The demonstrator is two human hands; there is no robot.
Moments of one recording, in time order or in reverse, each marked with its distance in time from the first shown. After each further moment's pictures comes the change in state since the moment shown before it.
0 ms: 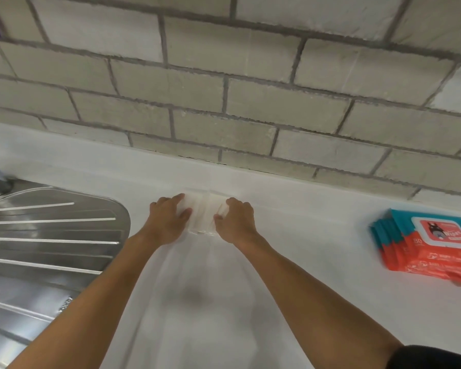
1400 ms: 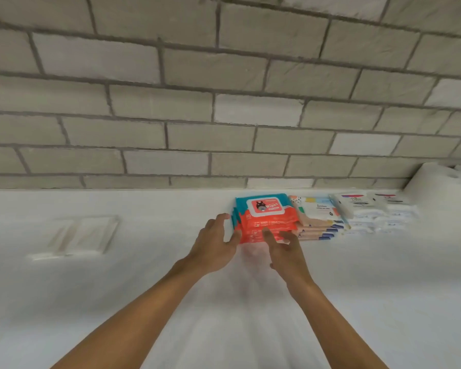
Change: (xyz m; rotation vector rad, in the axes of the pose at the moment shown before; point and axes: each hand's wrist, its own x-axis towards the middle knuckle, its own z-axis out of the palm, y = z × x) left_hand -0.149 0.328 0.132 -0.242 -0.182 0.365; right_hand -0.173 0.266 -0.221 0.660 0.495 0.272
